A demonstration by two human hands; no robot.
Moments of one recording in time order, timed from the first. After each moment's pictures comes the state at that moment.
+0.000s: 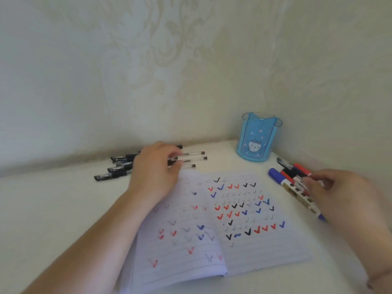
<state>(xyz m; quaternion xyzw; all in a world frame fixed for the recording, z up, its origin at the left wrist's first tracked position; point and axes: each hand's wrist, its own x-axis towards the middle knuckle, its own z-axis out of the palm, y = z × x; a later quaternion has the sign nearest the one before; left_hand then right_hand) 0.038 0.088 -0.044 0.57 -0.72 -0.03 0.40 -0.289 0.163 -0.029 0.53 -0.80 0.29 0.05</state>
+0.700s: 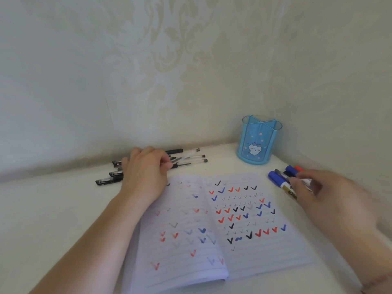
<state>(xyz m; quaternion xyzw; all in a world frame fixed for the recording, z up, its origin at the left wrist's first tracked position) 0.051 0.084 -0.040 0.64 -0.70 0.02 0.32 -0.263 0.169 -0.026 0.56 -0.77 0.30 0.10</state>
